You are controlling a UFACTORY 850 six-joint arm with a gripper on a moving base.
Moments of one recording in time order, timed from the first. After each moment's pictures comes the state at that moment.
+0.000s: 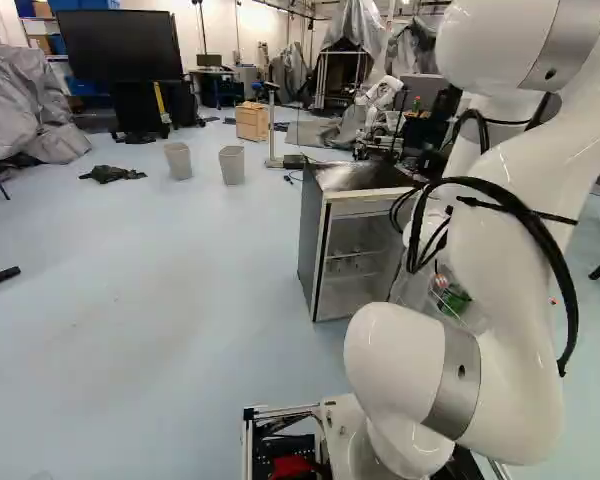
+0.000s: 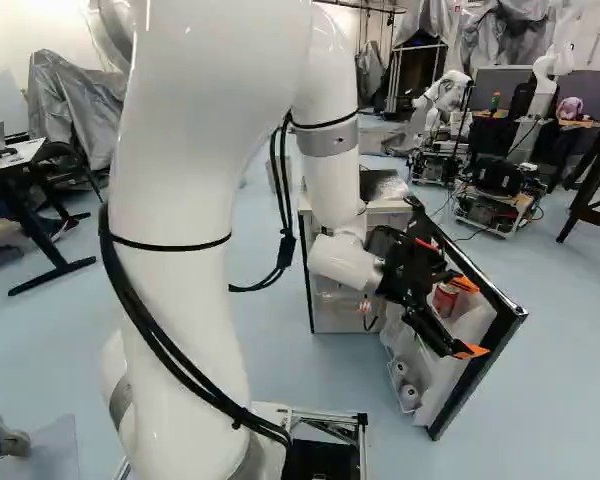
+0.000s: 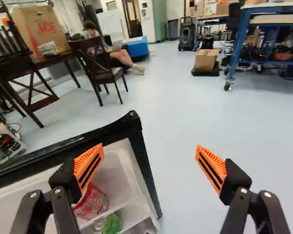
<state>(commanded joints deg) -34.6 -19.9 -28.4 65.5 67.9 0.0</state>
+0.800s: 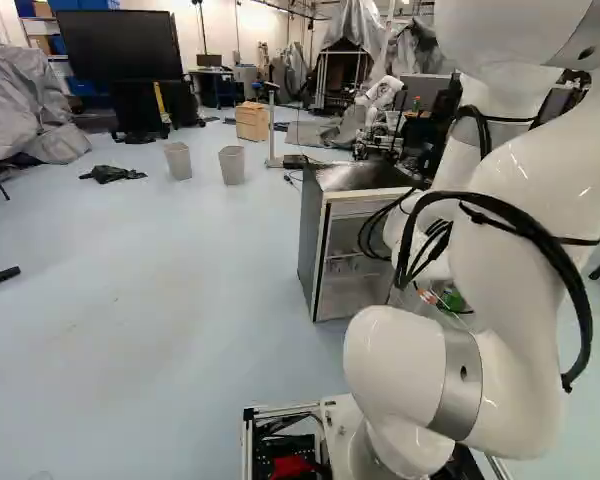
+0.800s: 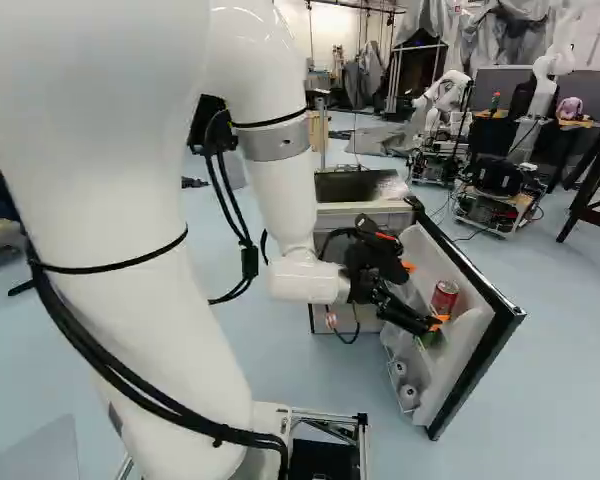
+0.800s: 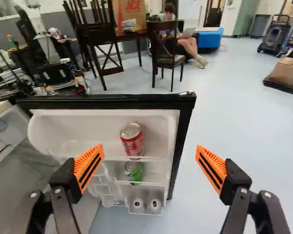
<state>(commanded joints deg) -29.5 -8.4 -13.6 41.4 66.1 0.0</state>
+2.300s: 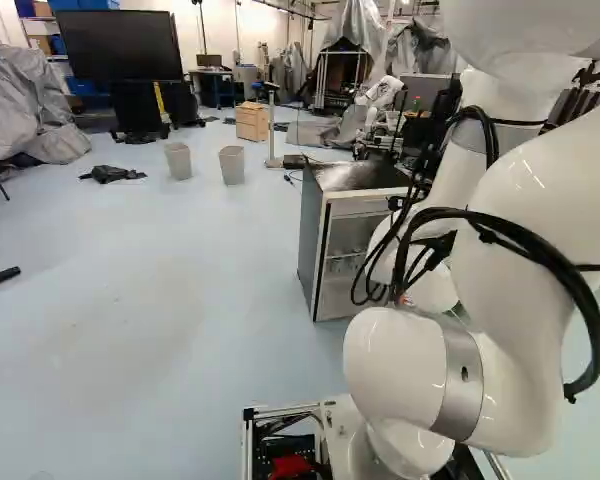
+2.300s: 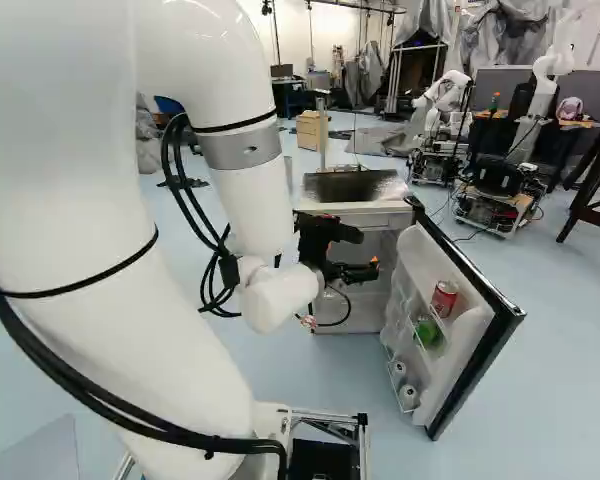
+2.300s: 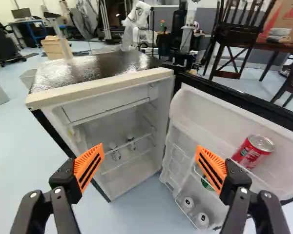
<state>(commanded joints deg) -28.3 -3.6 -8.1 -3.8 66.1 0.0</state>
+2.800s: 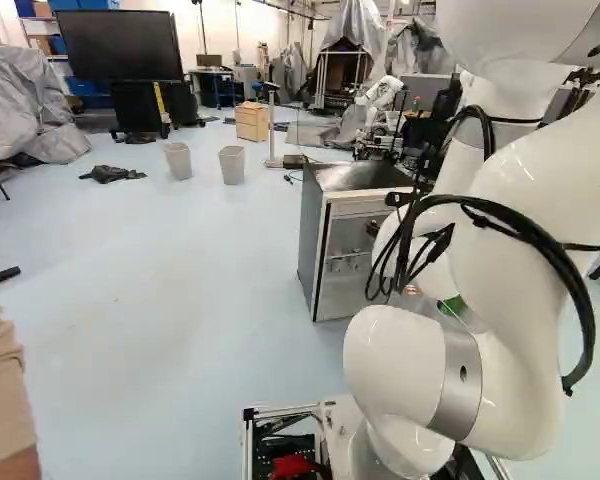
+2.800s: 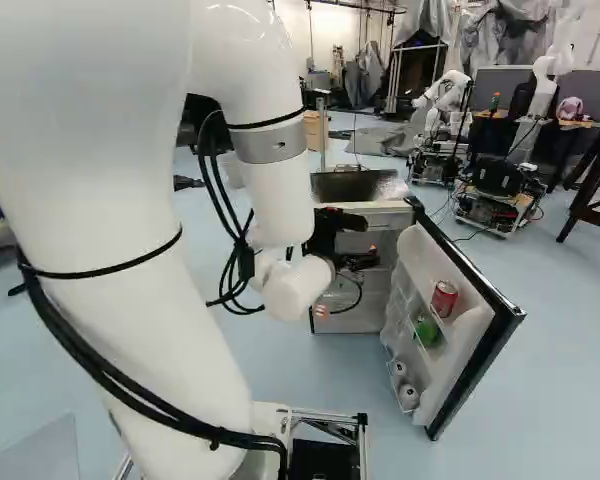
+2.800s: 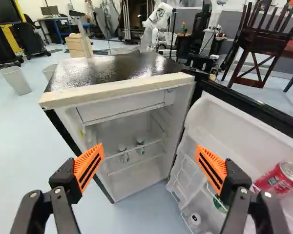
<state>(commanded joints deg) -31.2 -9.2 -14.3 -11.7 66.0 0.0</state>
